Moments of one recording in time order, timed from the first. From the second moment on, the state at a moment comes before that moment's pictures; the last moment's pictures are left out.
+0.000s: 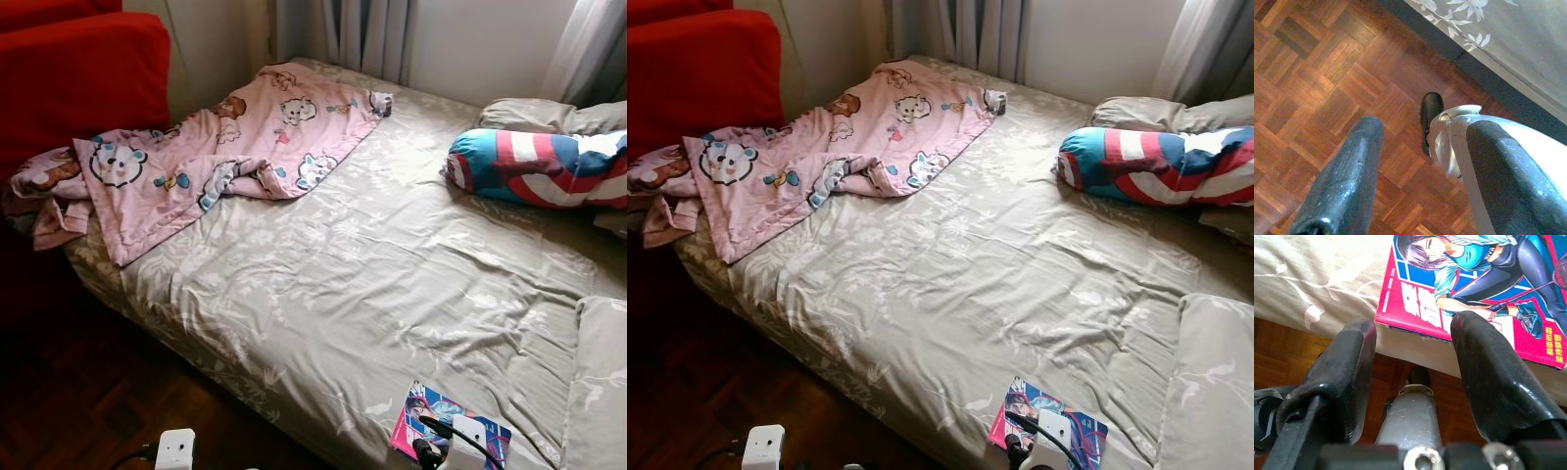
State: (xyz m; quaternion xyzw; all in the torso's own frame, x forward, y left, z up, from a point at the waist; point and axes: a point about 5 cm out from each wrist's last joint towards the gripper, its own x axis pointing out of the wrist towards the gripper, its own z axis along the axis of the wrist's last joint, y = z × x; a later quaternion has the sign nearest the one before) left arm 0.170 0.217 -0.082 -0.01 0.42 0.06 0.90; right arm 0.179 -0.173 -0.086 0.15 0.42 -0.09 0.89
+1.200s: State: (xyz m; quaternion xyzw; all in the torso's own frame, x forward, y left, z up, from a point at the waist) left arm 0.171 0.220 -0.081 -0.01 0.43 0.06 0.90; right arm 0.179 -0.170 -0.087 0.14 0.44 -0.09 0.88
